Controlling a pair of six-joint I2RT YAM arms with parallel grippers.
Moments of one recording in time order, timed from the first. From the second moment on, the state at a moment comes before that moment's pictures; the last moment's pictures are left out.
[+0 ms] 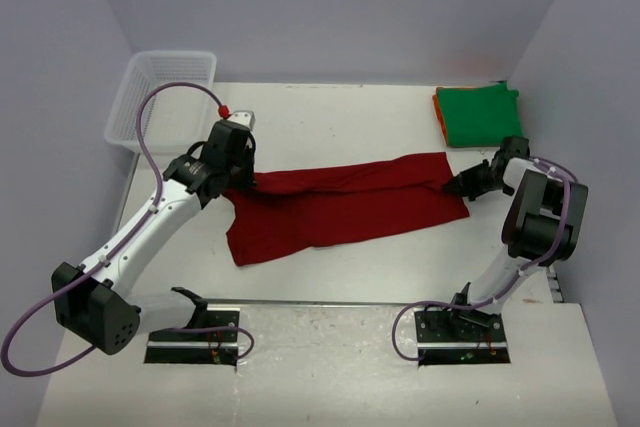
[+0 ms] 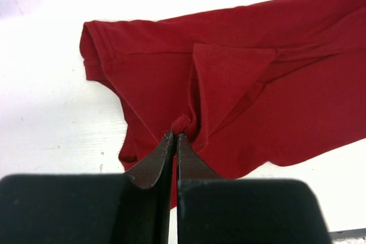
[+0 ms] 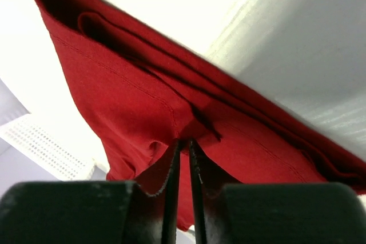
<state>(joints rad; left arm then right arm) -0.47 1.24 1.14 -0.74 -0.21 -0.35 -0.35 1.79 1.03 -0.45 -0.46 0.88</state>
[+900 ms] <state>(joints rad) -0.47 1.25 1.04 -0.70 -0.17 -0.36 -0.33 1.76 1.28 -0.50 -0.30 0.75</state>
